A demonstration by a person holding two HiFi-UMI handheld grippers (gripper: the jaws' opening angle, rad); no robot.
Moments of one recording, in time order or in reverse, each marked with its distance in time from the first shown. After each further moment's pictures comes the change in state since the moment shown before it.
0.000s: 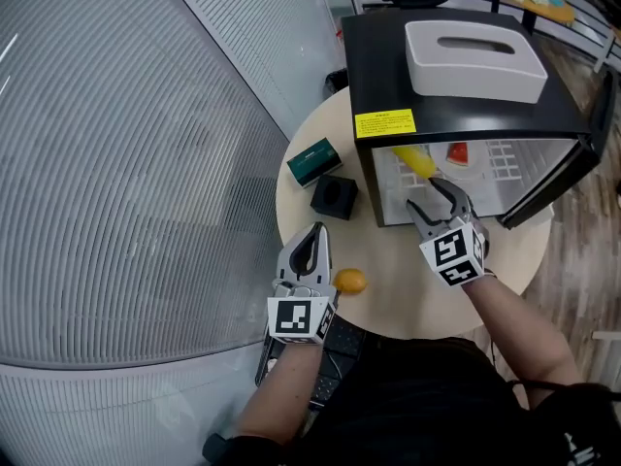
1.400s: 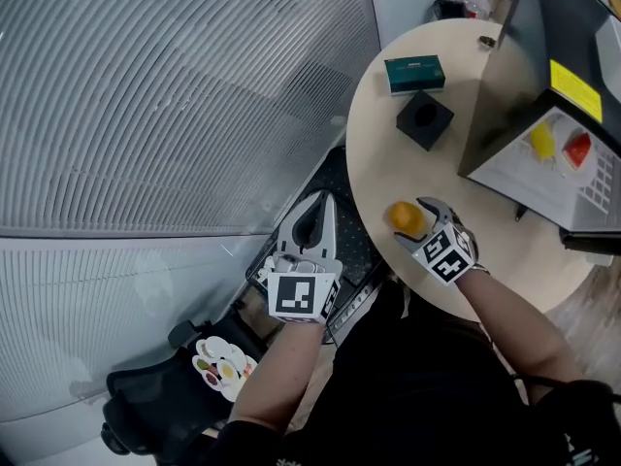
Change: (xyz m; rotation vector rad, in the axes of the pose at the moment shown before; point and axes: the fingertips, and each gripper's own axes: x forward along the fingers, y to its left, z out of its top) left arm -0.142 0.093 -0.066 -0.064 0.163 0.404; right arm 0.035 0.302 -0.093 -0.115 0.242 0.833
